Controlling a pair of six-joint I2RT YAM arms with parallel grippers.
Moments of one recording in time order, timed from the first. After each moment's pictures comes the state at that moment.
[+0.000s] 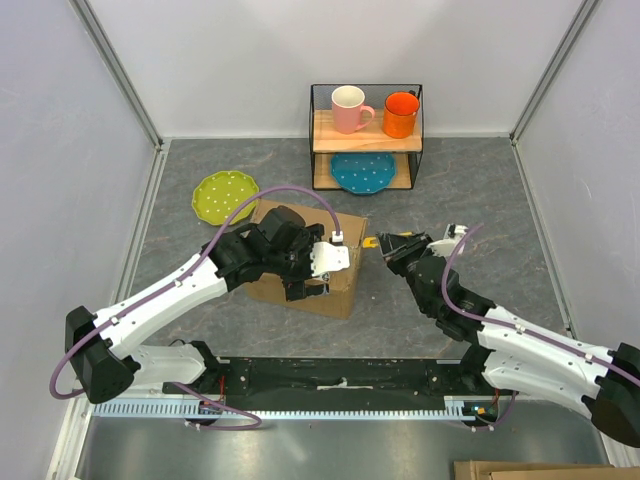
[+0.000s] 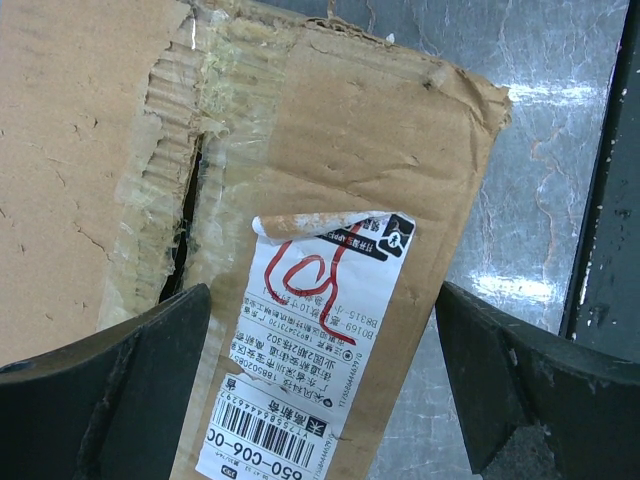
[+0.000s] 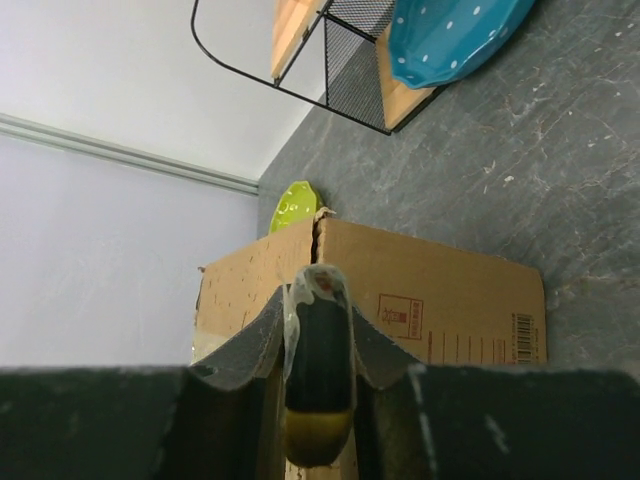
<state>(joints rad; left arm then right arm) -0.87 1.21 1.10 -0.72 0.22 0.64 0.89 0.88 0.44 0.30 0.64 1.20</state>
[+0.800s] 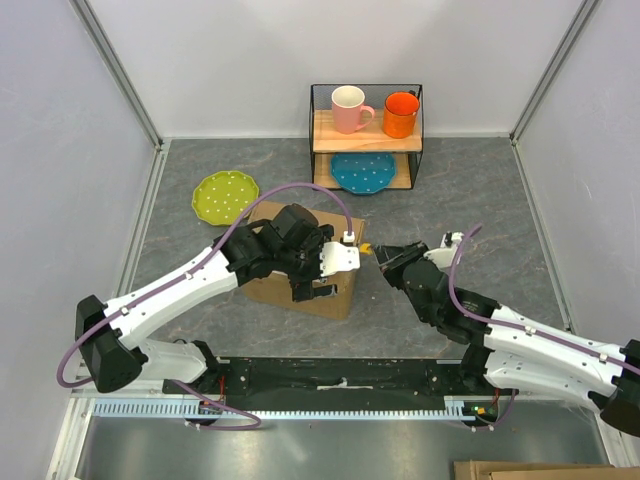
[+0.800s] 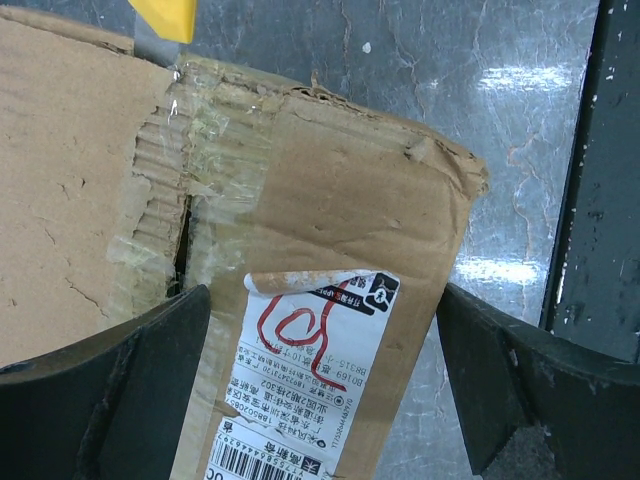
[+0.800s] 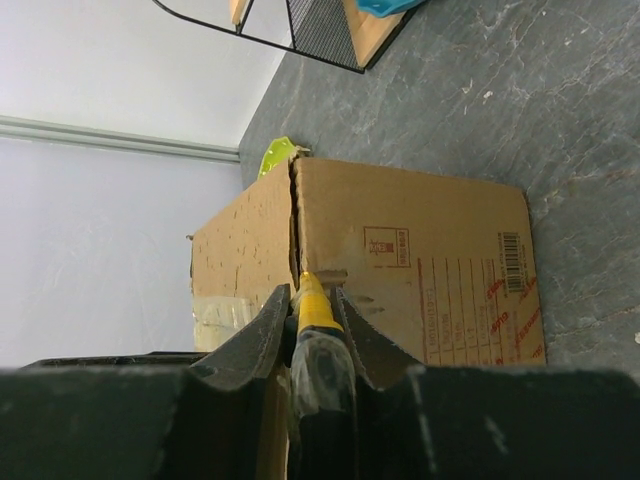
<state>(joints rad) -0.91 1.29 1.18 -0.77 0.21 0.61 1.02 0.86 0.56 -0.07 0.71 1.43</state>
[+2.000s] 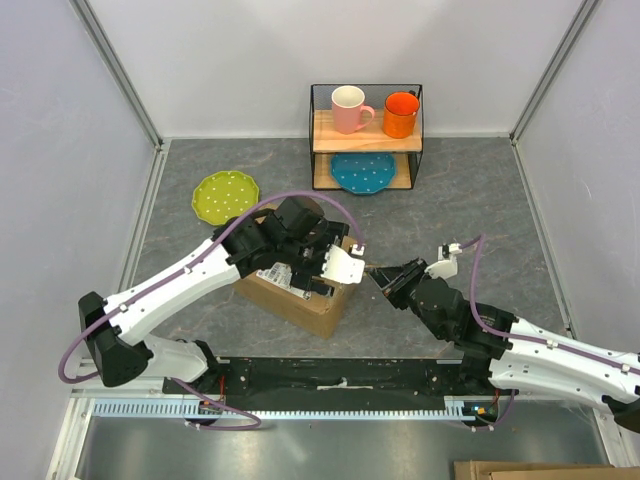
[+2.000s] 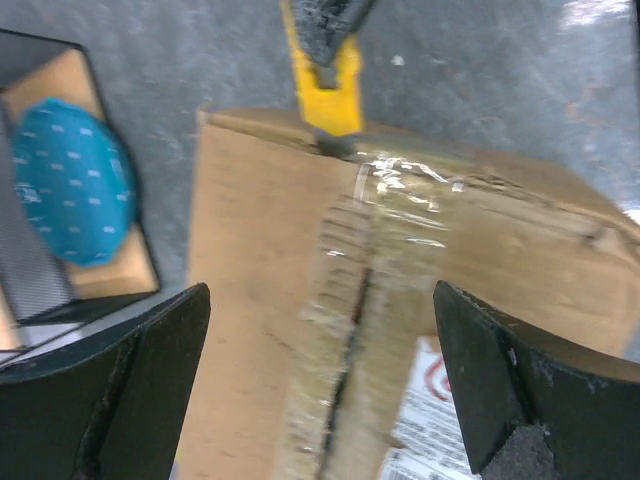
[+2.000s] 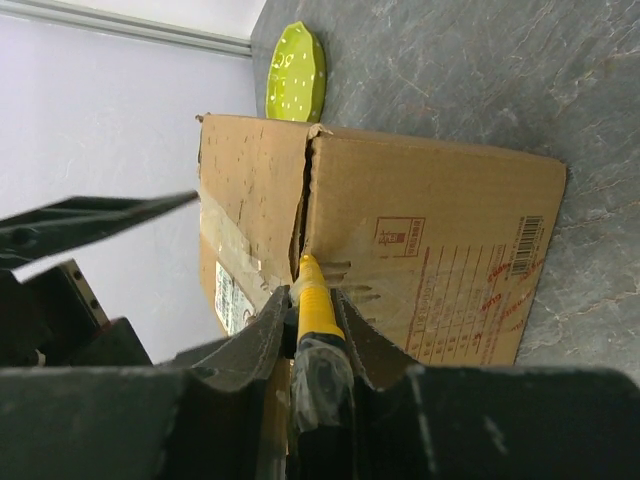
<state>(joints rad) -0.92 1.35 1.34 -0.90 0.25 0.93 1.13 0.71 0.52 -0.20 0.60 1.46</state>
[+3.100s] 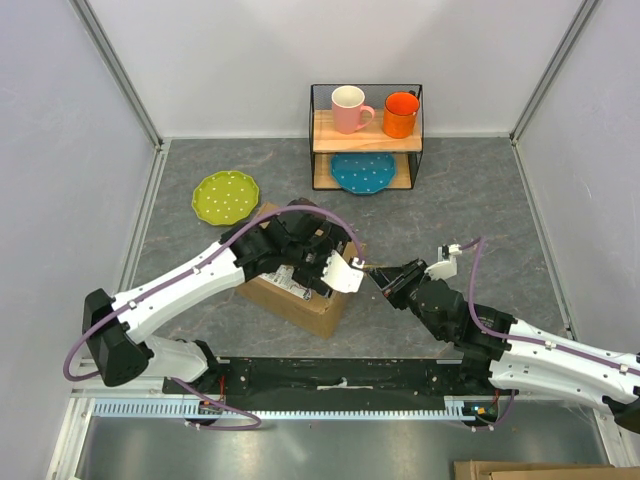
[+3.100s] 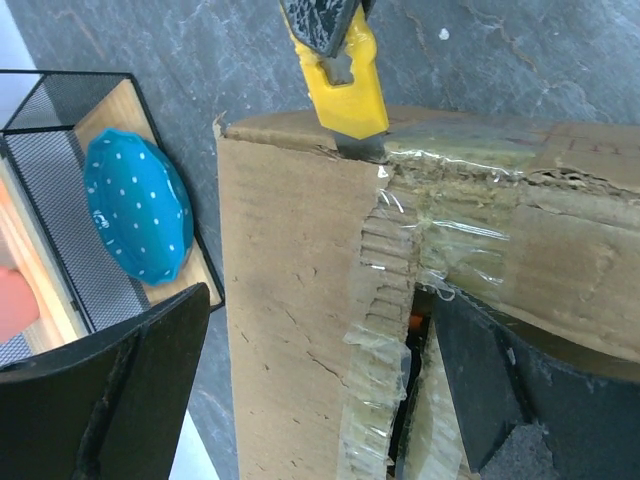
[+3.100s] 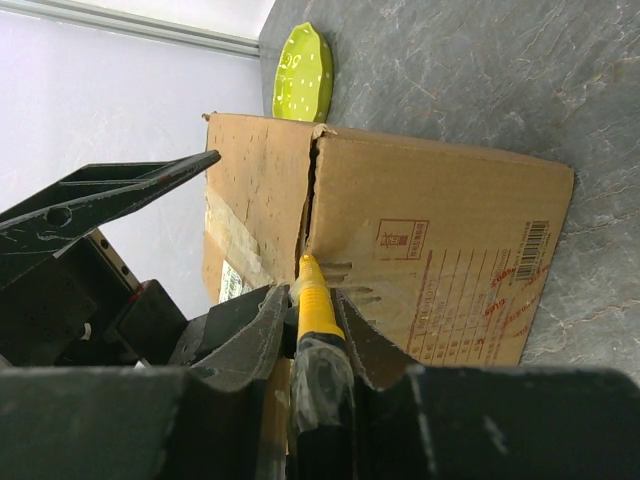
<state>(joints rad) -0.92 1.35 1.25 -0.75 0.20 1.16 1.13 0.69 0.49 -0.15 0.59 1.45</state>
